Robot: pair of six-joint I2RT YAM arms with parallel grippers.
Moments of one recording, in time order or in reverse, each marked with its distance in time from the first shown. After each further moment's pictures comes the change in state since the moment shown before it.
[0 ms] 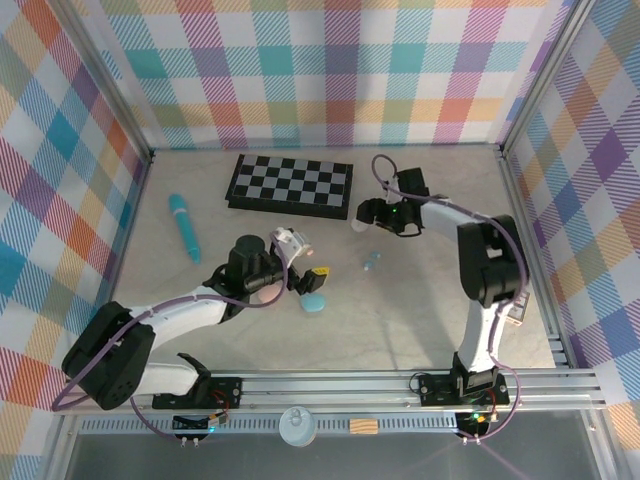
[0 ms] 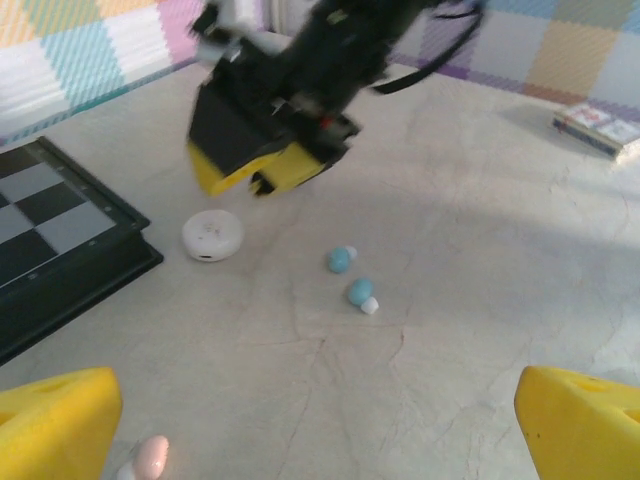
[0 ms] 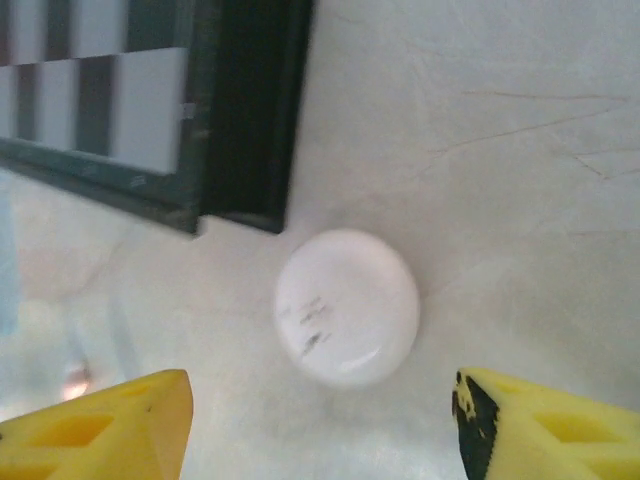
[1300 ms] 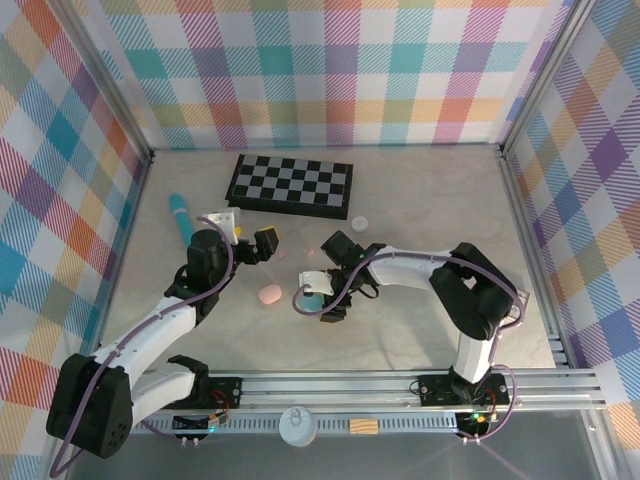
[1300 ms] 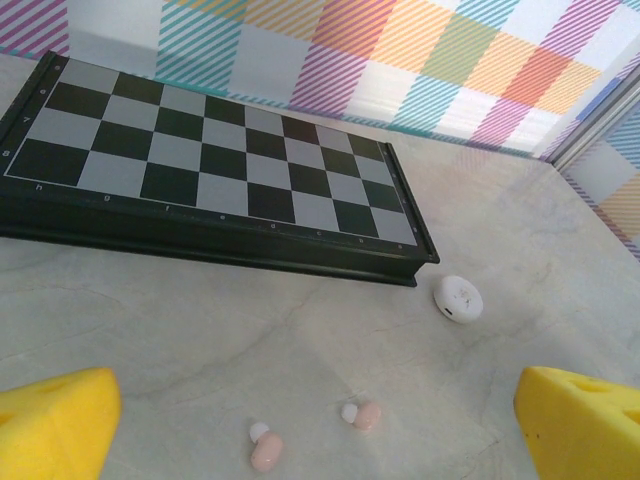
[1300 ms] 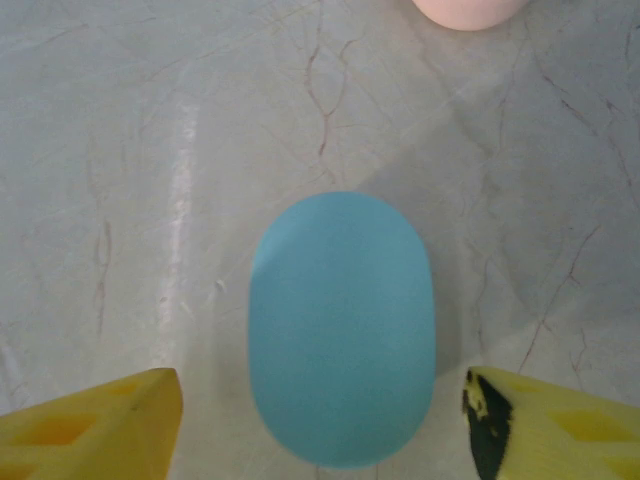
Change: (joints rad) left arm 0.263 -0.250 -0.029 -0.215 -0.275 -0.466; right arm 0.567 -0.081 -0.208 -0.135 0.053 -1.157
